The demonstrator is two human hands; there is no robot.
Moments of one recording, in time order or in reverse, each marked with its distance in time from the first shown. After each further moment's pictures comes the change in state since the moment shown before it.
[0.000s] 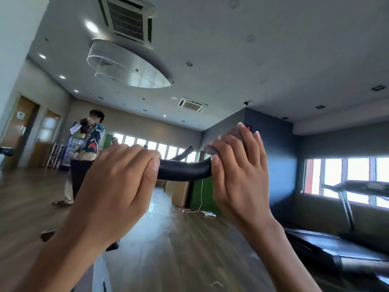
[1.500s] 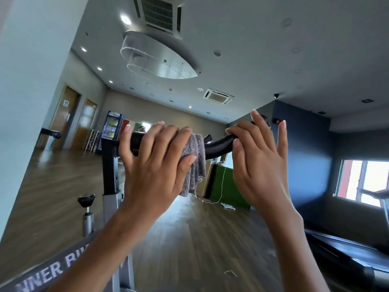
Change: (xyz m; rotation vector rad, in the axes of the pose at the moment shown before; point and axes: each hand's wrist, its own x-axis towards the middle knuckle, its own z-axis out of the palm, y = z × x) left_hand -0.015 0.034 0.043 0.364 0.267 -0.033; right_hand -0.008 0.020 -0.004 0.204 -0.058 0.051
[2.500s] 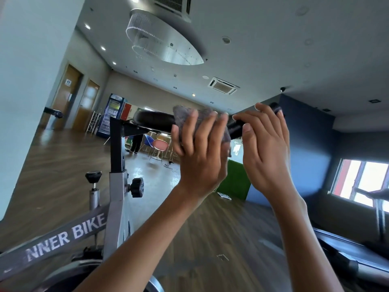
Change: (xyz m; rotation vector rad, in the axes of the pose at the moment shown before) left_hand 0.003 0.065 0.050 -0.149 0.314 -0.158; right_hand 0.000 -0.005 -0.002 0.242 -0.009 0.019
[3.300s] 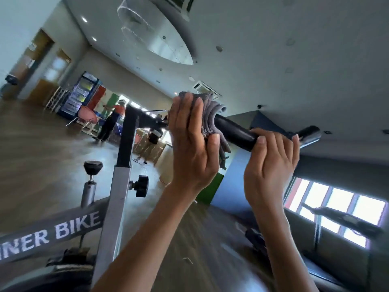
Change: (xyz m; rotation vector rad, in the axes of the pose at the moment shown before) left_hand 0.002 -0.081 -0.006 -0.536 0.195 -0.243; right_hand -0.008 -0.058 0.060 -0.219 0.225 0.065
